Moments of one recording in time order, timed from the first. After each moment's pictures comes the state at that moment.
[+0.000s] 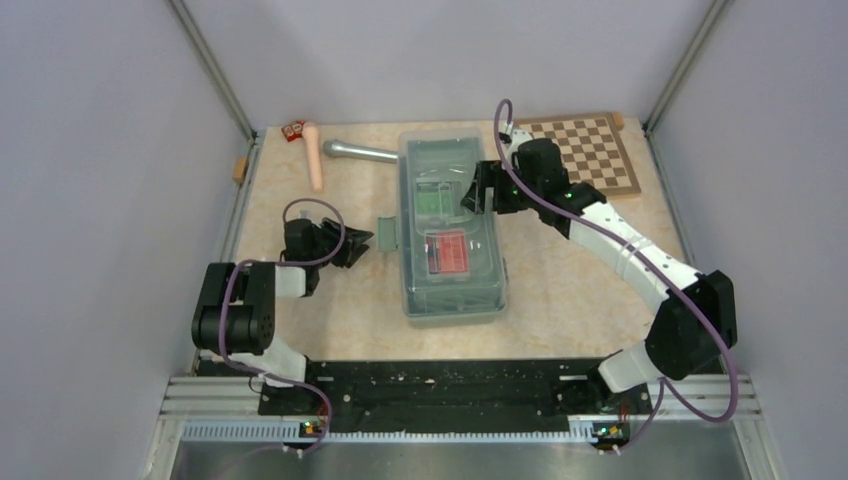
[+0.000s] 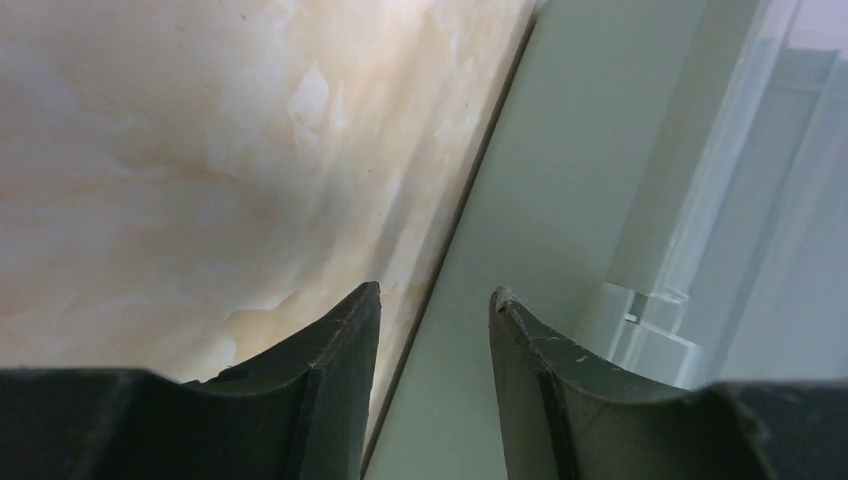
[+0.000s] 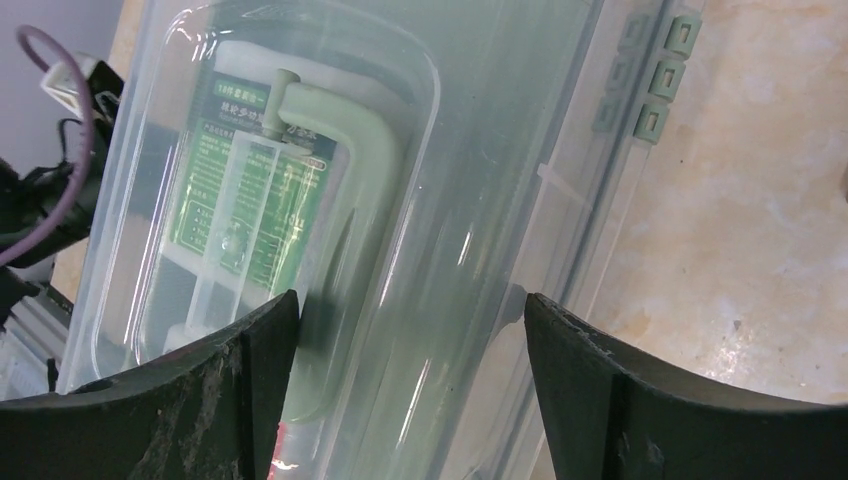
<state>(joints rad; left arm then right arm) 0.01 1.55 0.48 0.53 0.44 -1.17 0.50 1.47 1.25 -0.36 -0.18 0.37</state>
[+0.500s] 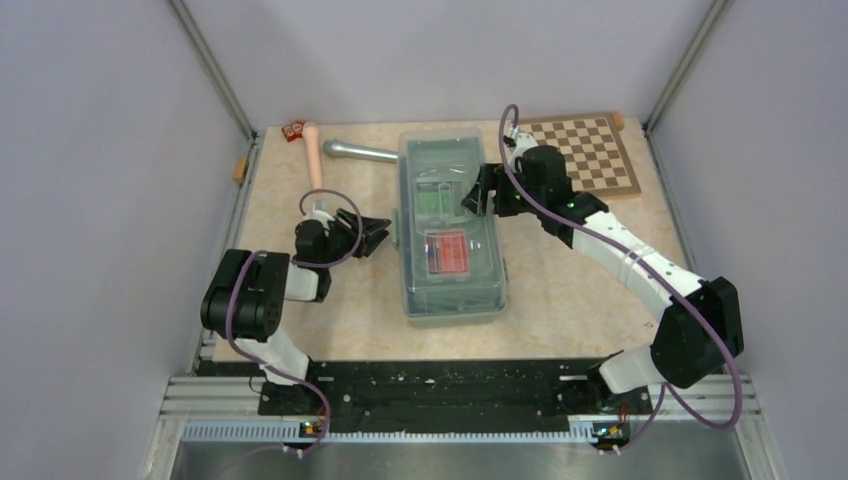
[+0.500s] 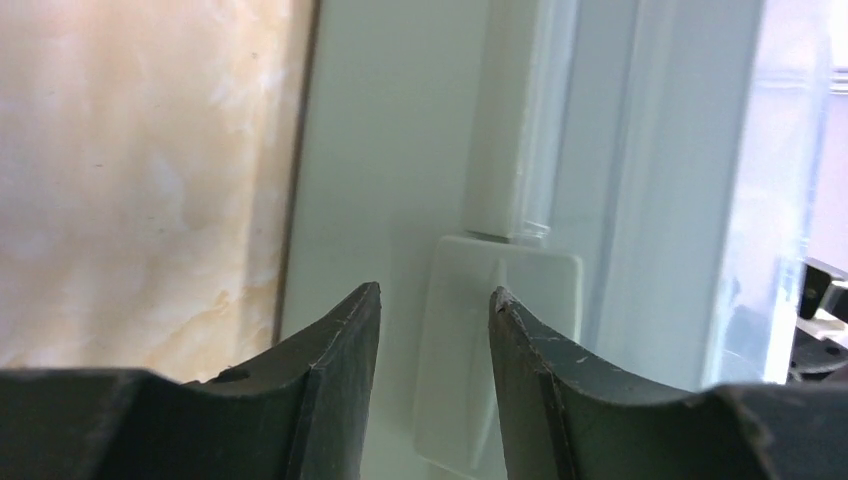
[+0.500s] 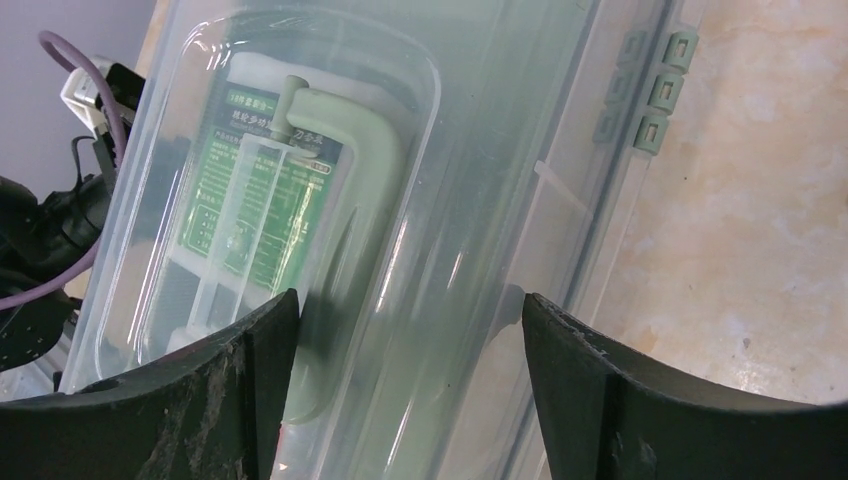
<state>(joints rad) -0.11 1.69 0.45 0.98 0.54 -1.33 0.50 1.43 1.15 -0.24 -0.19 0.39</state>
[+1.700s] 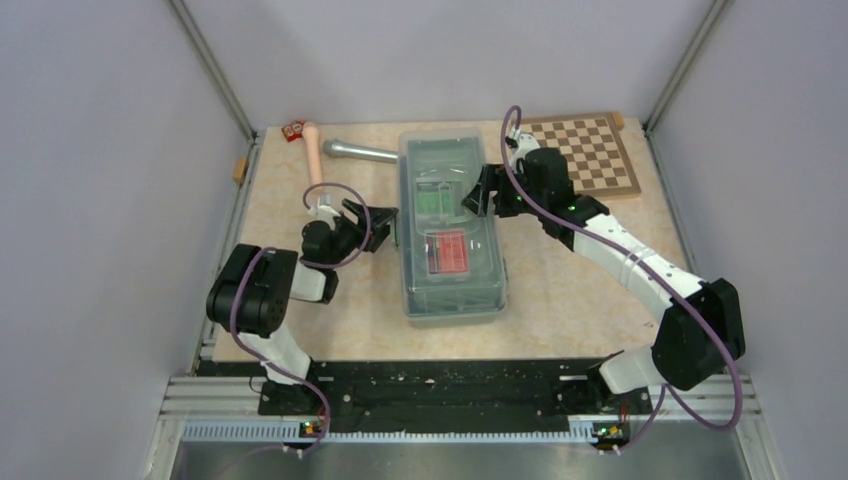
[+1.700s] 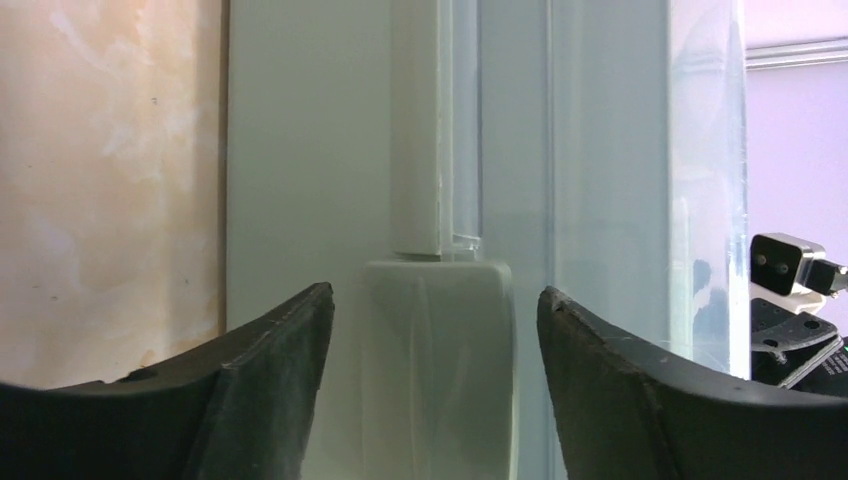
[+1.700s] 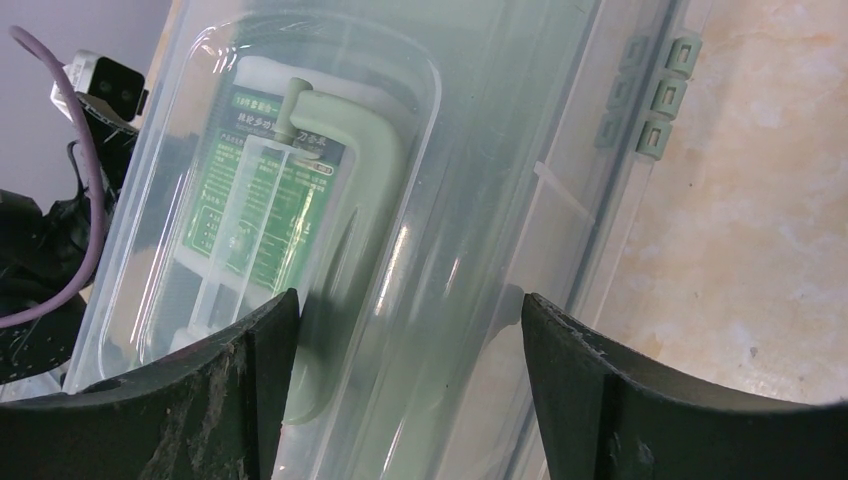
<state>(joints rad) -0.18 1.70 0.45 1.14 0.46 -1.33 0.49 1.41 1.12 -0.20 -0.20 0.40</state>
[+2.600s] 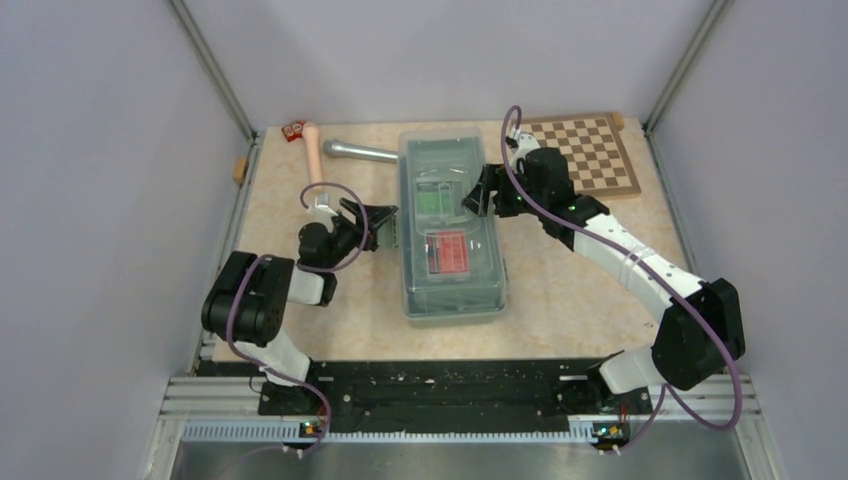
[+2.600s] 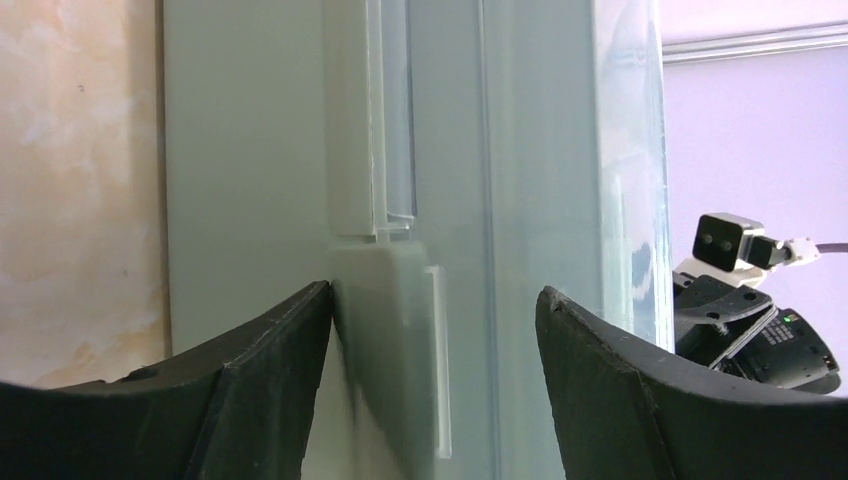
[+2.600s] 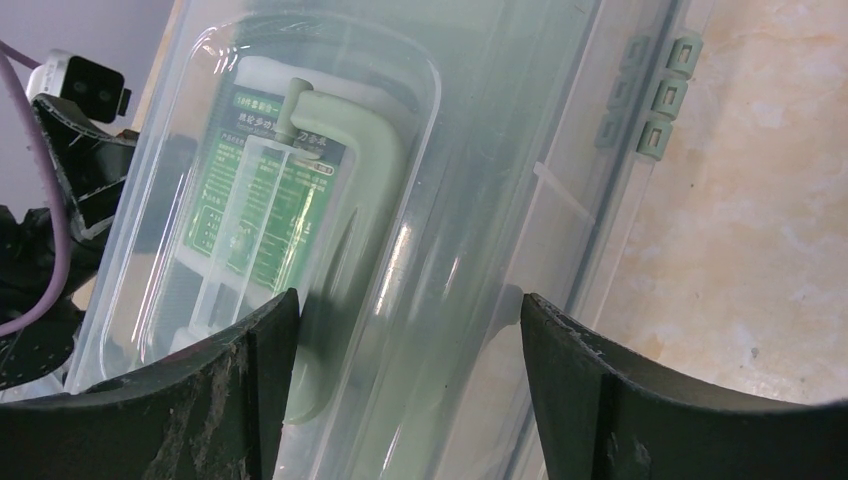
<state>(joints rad) -0.18 1.69 0.43 1.24 0.47 -1.40 0.49 1.41 1.12 -0.19 -0.21 0.40</state>
